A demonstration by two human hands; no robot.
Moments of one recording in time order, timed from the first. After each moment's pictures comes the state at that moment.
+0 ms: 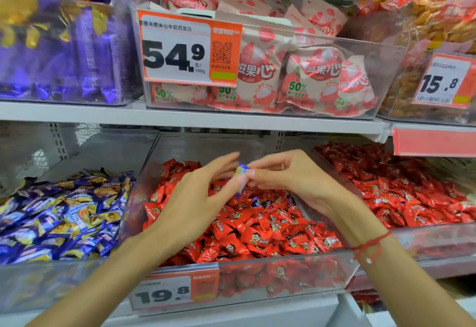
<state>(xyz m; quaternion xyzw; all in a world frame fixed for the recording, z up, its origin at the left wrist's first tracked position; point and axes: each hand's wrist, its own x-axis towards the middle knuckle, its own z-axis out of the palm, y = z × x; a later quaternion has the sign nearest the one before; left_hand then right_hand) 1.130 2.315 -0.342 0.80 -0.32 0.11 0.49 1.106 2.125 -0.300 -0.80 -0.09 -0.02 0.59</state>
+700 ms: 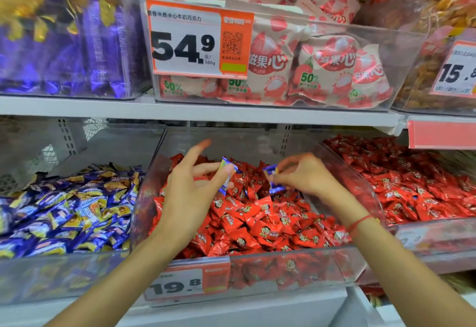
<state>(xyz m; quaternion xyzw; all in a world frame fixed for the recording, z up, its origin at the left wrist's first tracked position) 1.134 2.320 -0.354 0.72 -0.20 0.14 0.65 1.153 2.096 -0.337 -0.91 0.09 -0.10 0.40</state>
